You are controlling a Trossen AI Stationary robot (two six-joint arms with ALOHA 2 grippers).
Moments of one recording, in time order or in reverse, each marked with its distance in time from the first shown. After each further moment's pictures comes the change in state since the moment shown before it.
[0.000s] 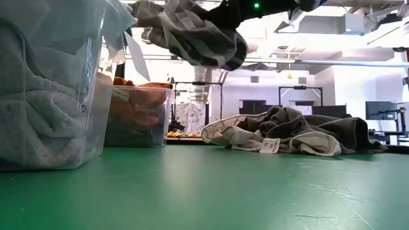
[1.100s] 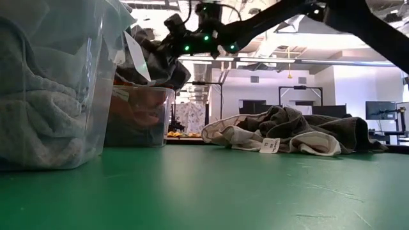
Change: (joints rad) left arm 0.019 -0.071 -0.130 0.042 -0.070 -0.087; right arm -0.158 0.757 0.791 0.146 -0.068 -0.145
